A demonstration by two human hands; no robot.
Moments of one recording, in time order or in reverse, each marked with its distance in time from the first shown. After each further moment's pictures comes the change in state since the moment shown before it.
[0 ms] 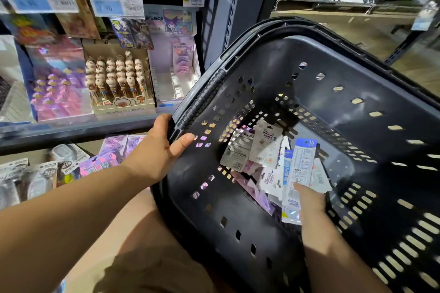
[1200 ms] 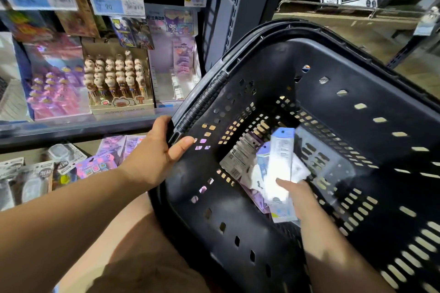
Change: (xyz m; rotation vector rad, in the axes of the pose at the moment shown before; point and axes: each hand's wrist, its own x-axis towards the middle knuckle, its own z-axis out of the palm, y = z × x) left_hand 0.001 -0.002 0.003 -0.018 0.006 0.034; right_hand -0.007 -0.016 0.012 -0.213 -0.419 -0.014
